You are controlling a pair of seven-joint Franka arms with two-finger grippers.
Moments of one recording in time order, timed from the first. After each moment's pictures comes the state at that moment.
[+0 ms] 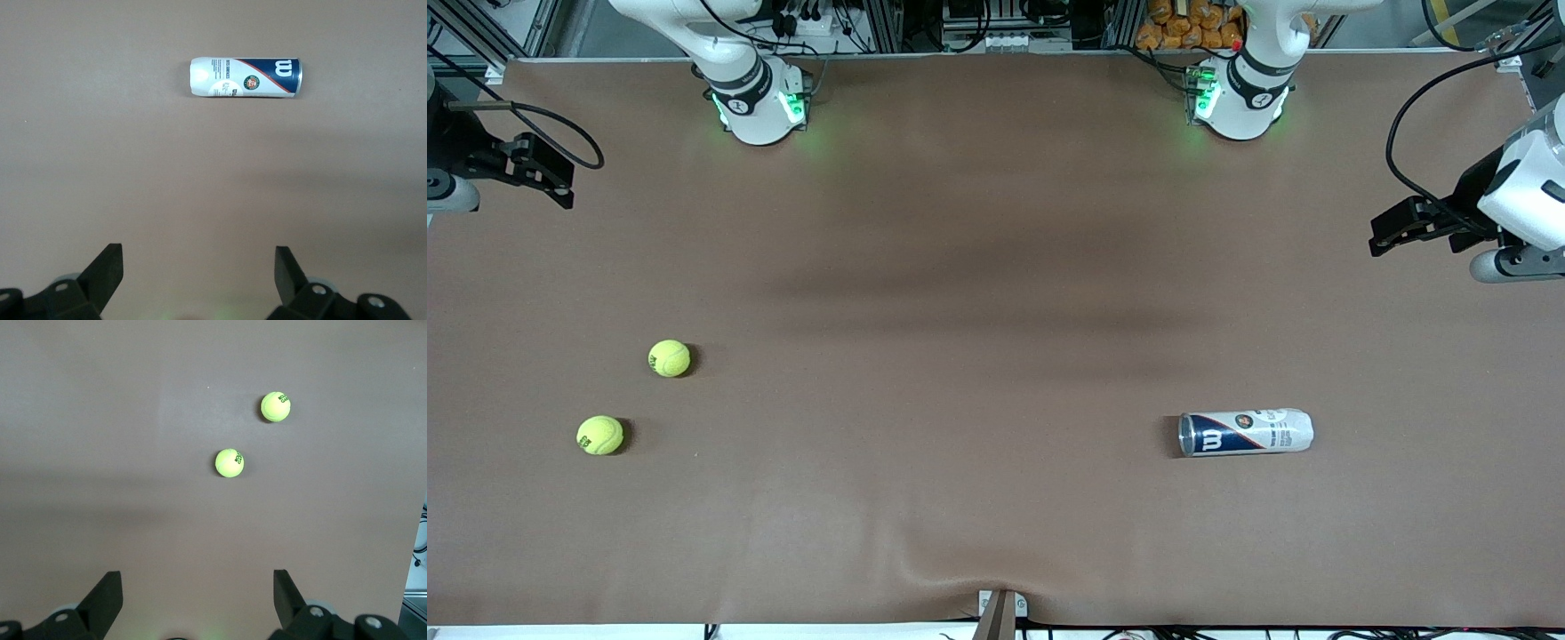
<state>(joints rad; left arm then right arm) -0.07 0.07 -0.03 -1.49 0.00 1.51 -0.14 -0.01 -0.04 0.09 -1.49 -0.13 1.43 -0.03</state>
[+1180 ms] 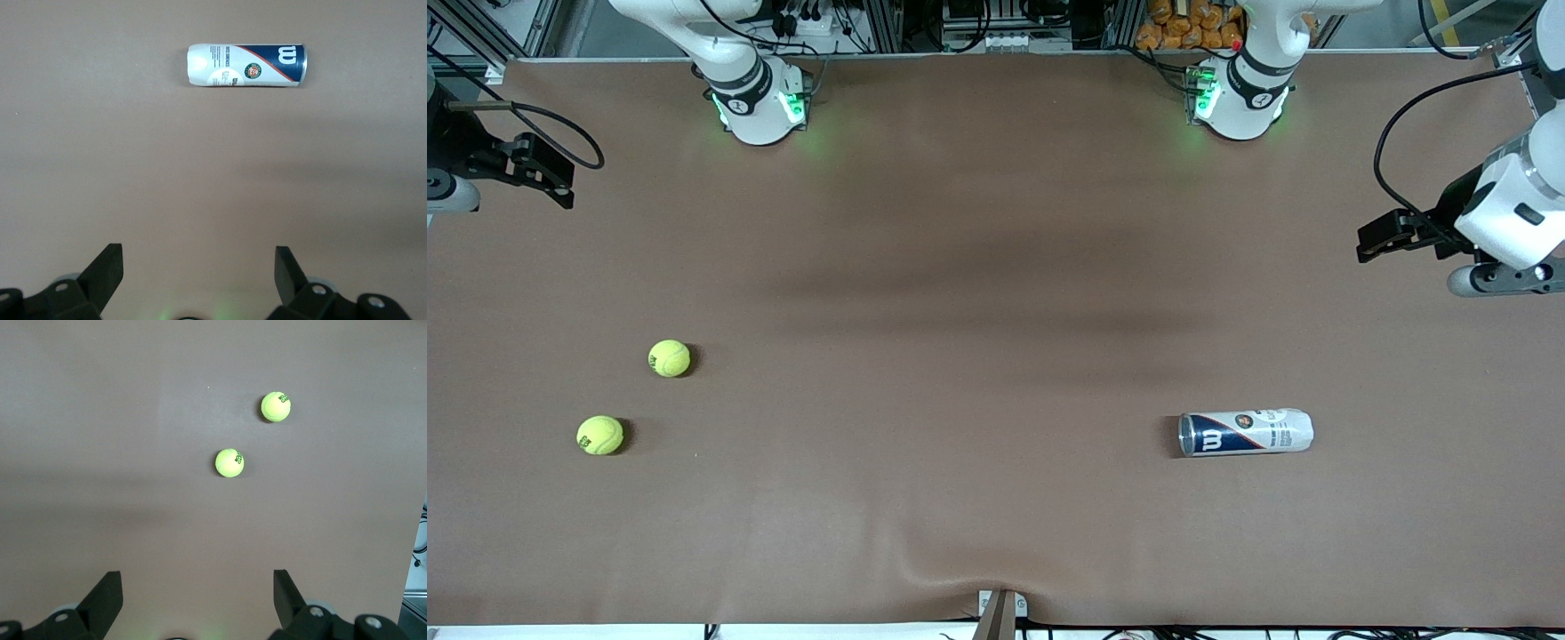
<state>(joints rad) -0.07 0.10 -0.03 -1.50 0.00 1.50 -0.14 -0.01 -0.04 0.09 -1.49 -0.13 1.43 -0.03</state>
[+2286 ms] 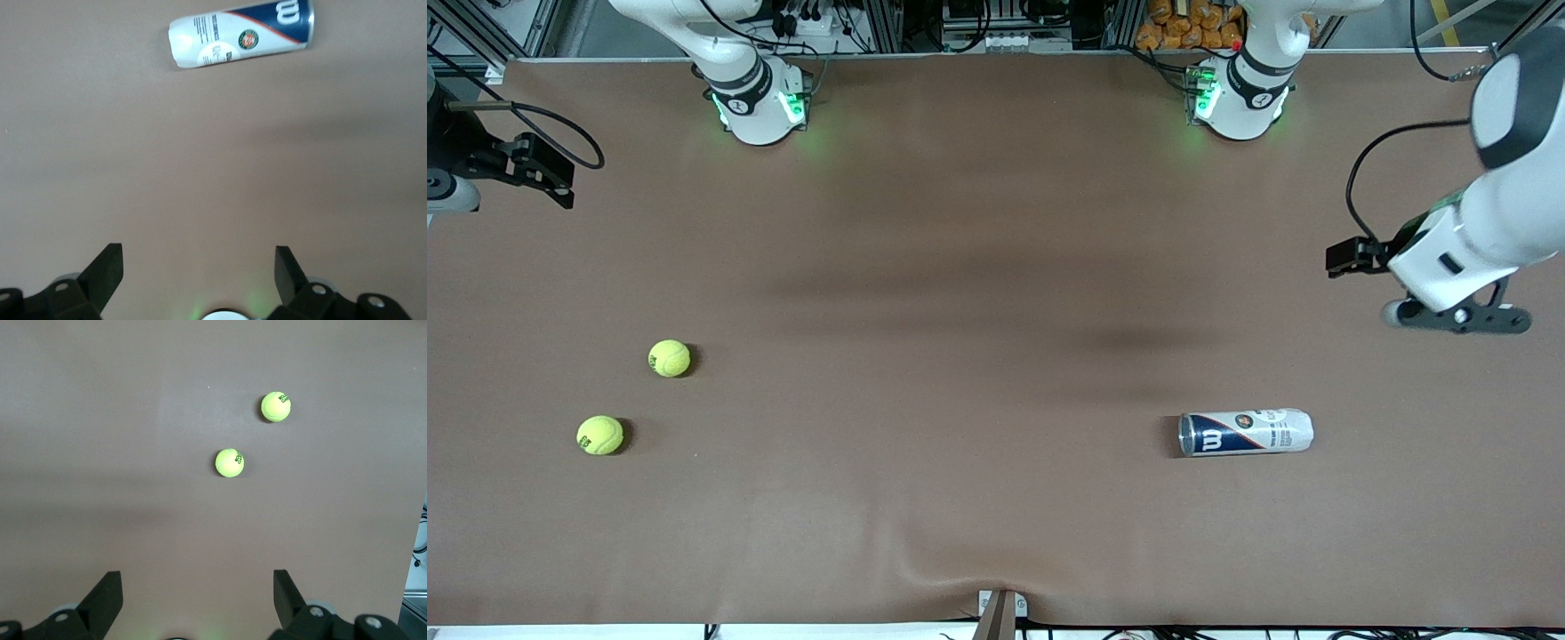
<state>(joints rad) -0.10 0.21 -0.04 -1.51 0.06 1.50 0.02 -0.01 -0.04 0.09 -1.49 -0.13 1.43 -0.03</state>
